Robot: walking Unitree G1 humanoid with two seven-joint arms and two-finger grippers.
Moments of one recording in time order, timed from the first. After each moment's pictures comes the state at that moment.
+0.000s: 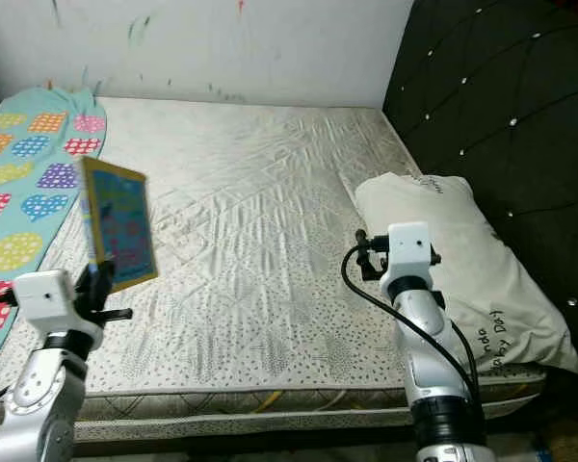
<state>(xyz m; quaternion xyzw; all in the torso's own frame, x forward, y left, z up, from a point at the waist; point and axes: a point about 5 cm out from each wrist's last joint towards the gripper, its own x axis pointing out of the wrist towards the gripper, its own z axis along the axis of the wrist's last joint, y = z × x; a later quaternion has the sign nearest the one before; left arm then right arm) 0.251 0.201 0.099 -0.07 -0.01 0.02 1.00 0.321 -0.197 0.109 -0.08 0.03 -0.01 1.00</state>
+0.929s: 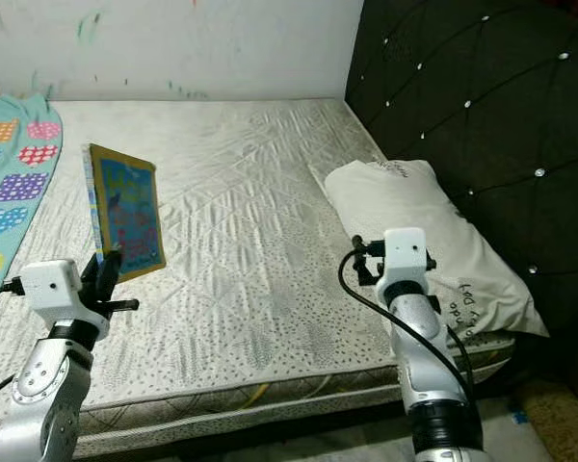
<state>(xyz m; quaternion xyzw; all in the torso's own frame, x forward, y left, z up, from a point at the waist) 0.259 0.196 0.107 -0.07 -0.02 0.01 1.00 0.322 -0.192 0.109 -0.07 0.02 0.00 1.00</state>
